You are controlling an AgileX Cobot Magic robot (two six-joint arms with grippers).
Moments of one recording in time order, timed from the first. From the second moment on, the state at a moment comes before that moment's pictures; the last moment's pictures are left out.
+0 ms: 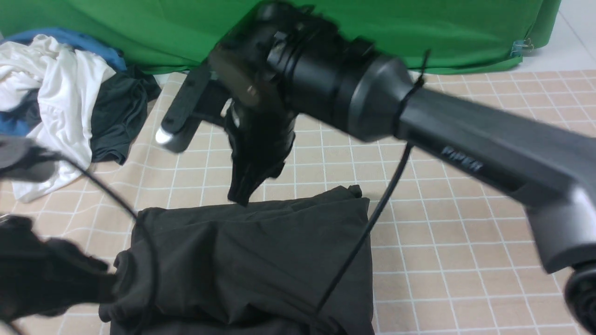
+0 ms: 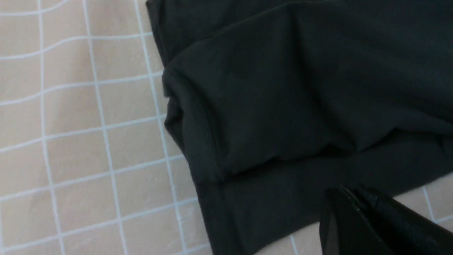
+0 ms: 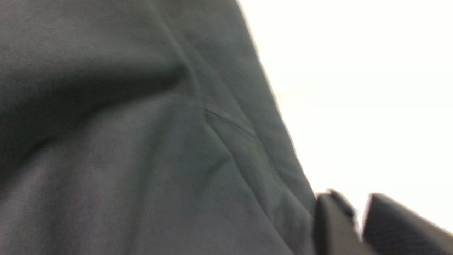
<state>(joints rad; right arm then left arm) 0.86 2.16 -2.12 -0.20 1.20 -0.22 -0.44 0.87 -0.78 -0.02 1.01 -0.19</state>
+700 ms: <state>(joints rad) 0.77 1.96 -1.41 0.14 1.16 -0.15 -0.44 1.33 -0.57 -0.01 0.72 -0.21</state>
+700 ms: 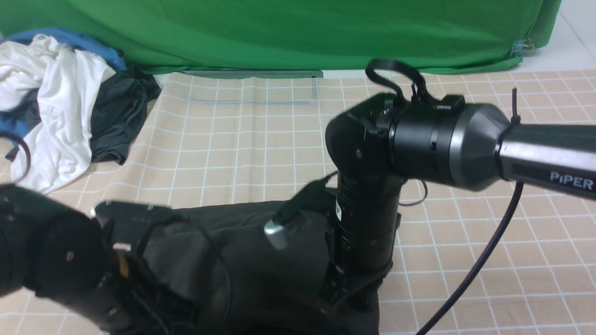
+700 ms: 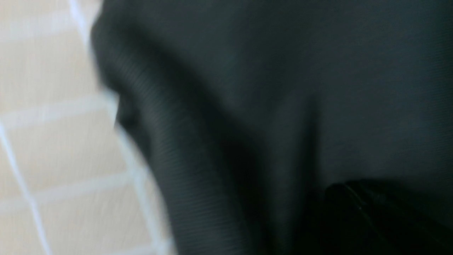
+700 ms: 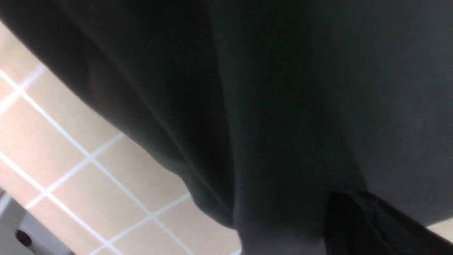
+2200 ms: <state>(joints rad) 0.79 1.84 -1.36 -0.11 1.12 0.01 -0.44 1.33 -0.57 -0.10 0.77 -0.24</state>
